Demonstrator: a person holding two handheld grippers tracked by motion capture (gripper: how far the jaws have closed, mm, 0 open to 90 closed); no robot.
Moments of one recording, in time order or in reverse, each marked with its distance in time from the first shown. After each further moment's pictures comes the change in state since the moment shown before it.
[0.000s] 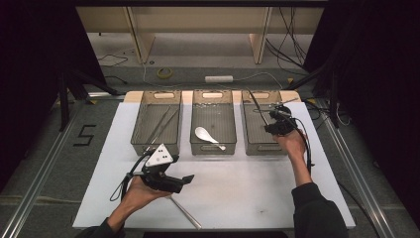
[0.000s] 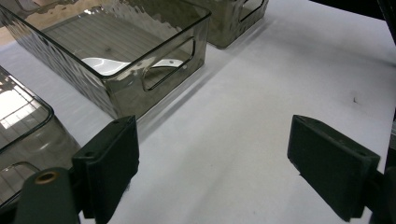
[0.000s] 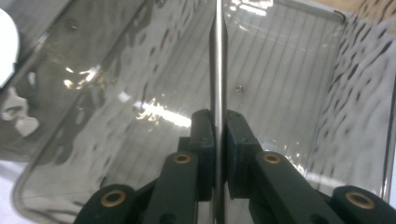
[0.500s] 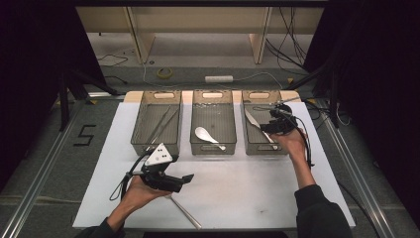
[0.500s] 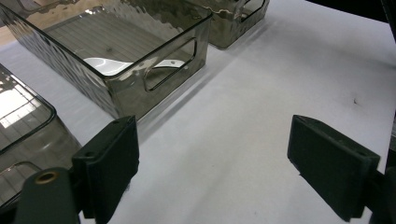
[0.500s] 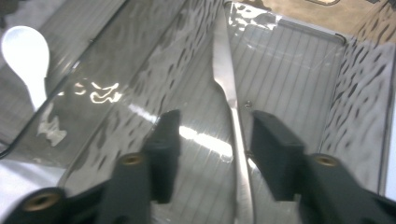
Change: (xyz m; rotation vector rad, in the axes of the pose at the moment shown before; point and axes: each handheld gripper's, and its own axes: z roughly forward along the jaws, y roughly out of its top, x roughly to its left) left arm 0.002 0.000 0.000 -0.001 0.000 -0.006; right arm 0.005 0.003 -0.013 -0.061 0.026 -0.008
